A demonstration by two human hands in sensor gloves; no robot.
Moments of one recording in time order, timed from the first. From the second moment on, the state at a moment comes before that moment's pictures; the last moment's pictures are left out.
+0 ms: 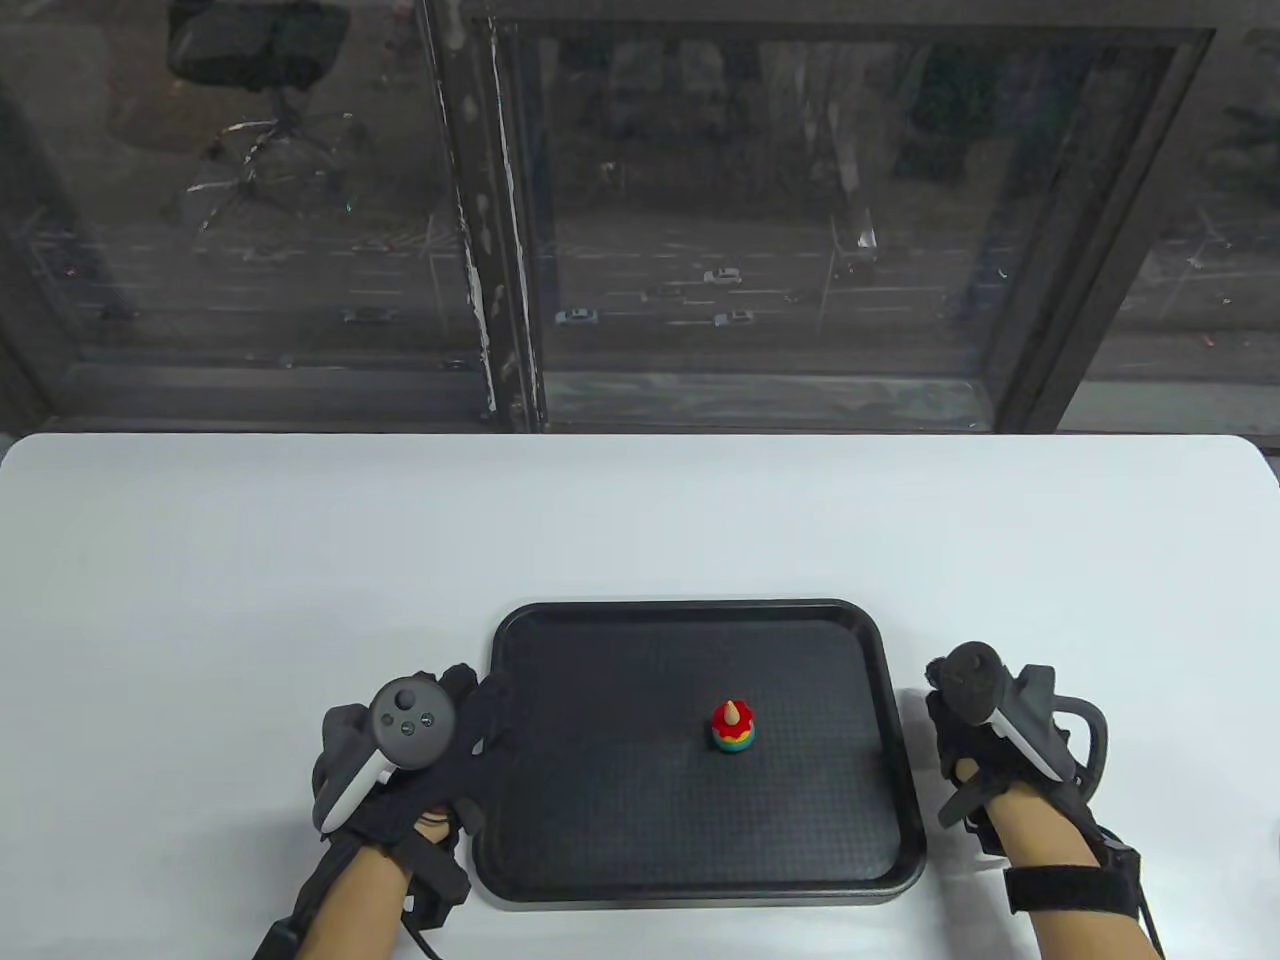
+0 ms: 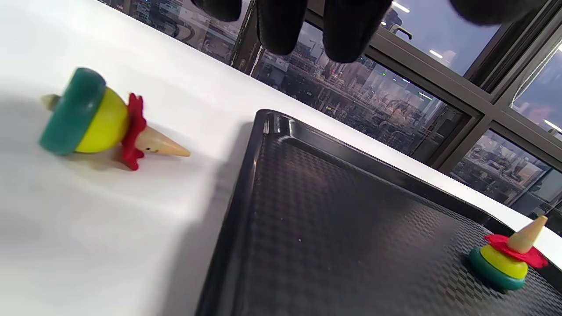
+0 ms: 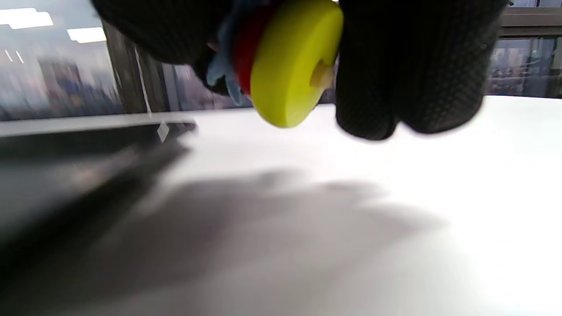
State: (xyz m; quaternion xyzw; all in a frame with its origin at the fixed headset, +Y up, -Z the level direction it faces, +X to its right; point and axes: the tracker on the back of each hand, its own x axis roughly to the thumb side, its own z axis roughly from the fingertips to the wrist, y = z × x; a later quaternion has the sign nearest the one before) left_hand -0.227 -0.713 -0.327 -0.10 -0.02 0.22 0.97; right_hand 0.294 -0.727 -0.376 -0.08 -0.04 0.99 0.08
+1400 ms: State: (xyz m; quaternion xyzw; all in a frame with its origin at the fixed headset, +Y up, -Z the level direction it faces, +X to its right) left_hand -0.227 -0.709 -0.325 -0.09 -0.01 0.23 0.97; right_hand 0.232 -0.685 -0.348 0.07 -0.18 0.98 -0.03
